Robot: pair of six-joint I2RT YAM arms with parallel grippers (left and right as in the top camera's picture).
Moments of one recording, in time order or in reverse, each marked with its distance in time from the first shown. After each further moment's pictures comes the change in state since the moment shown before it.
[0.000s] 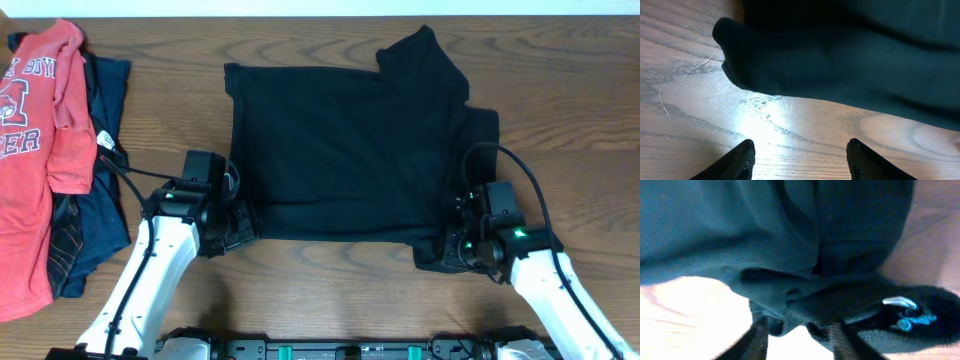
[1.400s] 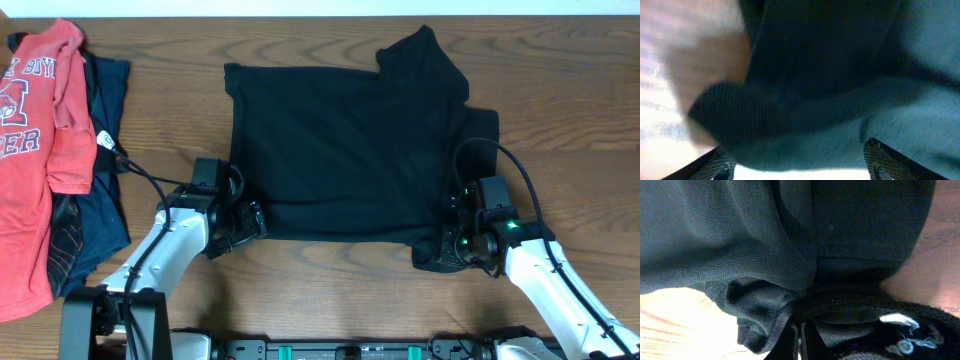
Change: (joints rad) left arm 0.022 0.175 -0.114 0.314 -0.020 -0.046; right arm 0.000 0.064 0.000 0.055 0.003 -0.035
